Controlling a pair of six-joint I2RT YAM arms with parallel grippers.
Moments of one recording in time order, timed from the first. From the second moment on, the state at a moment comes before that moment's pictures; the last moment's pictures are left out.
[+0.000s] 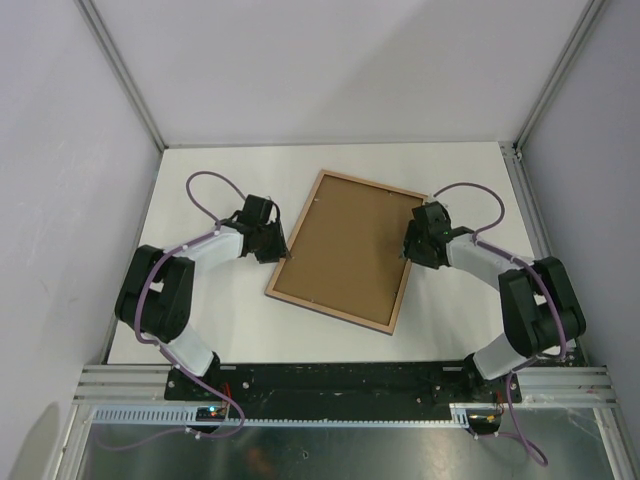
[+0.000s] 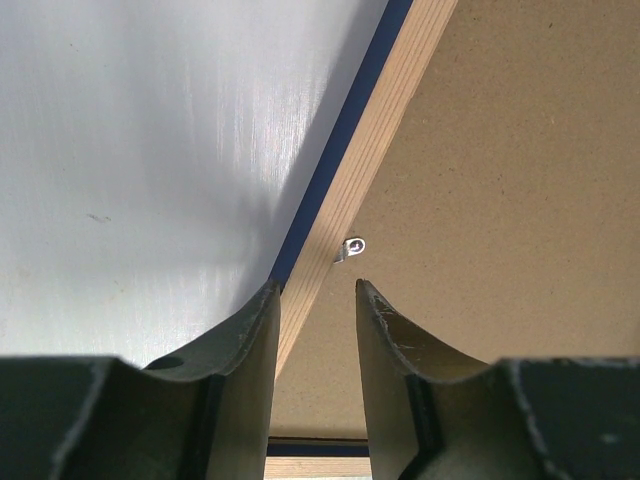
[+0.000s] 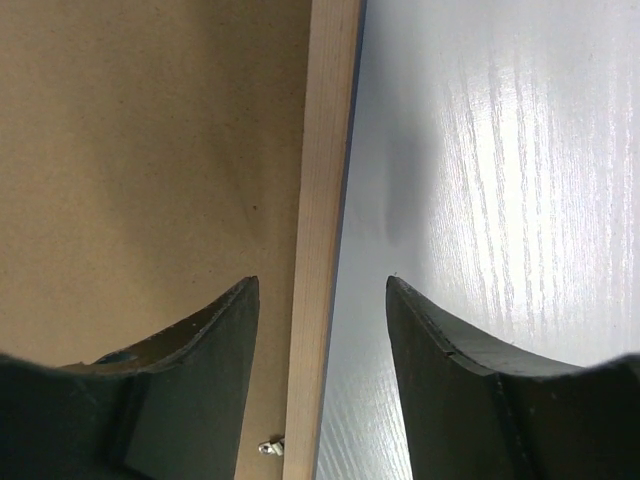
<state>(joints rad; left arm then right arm) -0.36 1.64 0.94 -0.32 0.08 -0.58 0.35 1.54 0.87 -0.32 0.14 0.59</state>
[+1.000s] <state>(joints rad) -0.78 1.57 1.15 -0.45 -0.10 -0.53 0.37 1.60 0.92 -0.38 0.15 0.60</state>
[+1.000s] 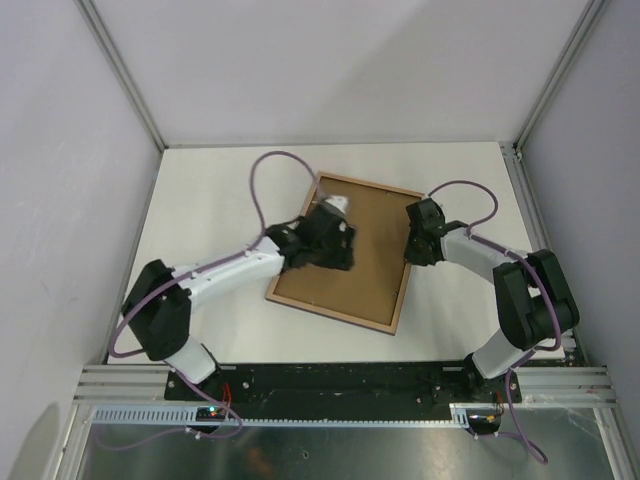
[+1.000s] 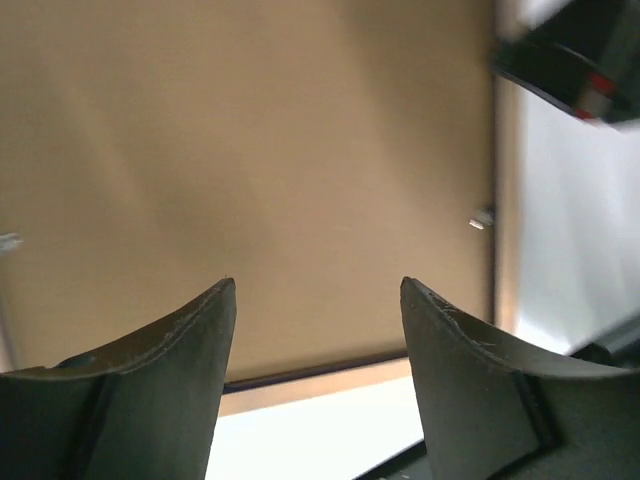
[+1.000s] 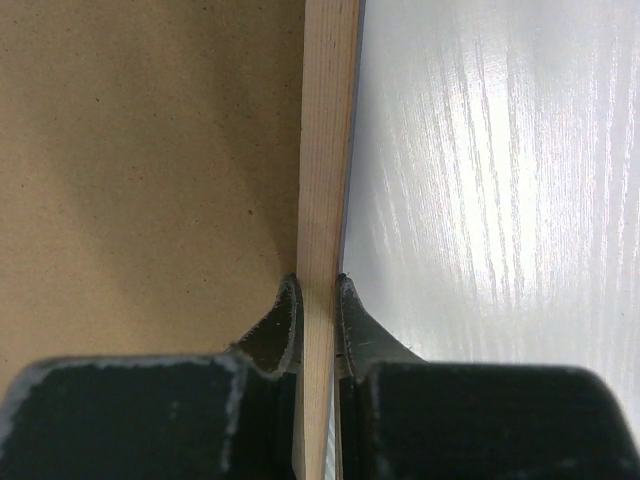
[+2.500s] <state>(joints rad) -1.59 2.09 1.61 -0.92 -0.92 -0.68 0.52 1.44 1.06 -0.76 0.09 0.84</state>
